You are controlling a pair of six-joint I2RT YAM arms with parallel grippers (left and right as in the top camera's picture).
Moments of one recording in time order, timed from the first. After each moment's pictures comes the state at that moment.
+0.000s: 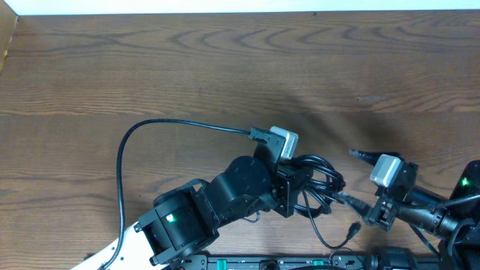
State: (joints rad) left arm -1.05 1.04 1.09 -0.50 0.09 -0.75; right arm -0.05 0.64 1.05 -0.99 -0.96 -0.62
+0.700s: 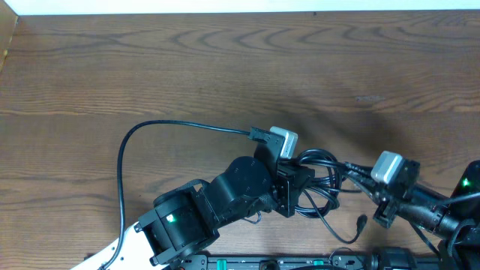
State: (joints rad) left arm -1.05 1.04 1.09 -0.50 0.08 -0.80; right arm -0.05 0.63 1.05 -0.97 -0.88 -0.55
